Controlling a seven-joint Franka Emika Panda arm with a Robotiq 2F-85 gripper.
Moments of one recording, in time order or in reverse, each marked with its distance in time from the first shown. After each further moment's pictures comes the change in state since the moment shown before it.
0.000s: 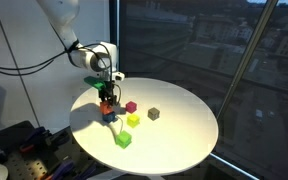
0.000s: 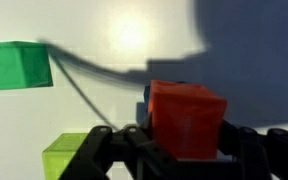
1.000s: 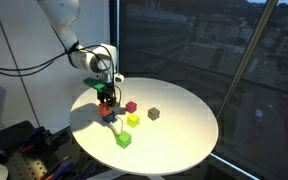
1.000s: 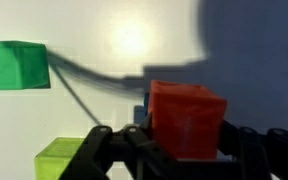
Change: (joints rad) arm -0.002 0.014 0.003 -0.001 0.001 -0.008 -0.050
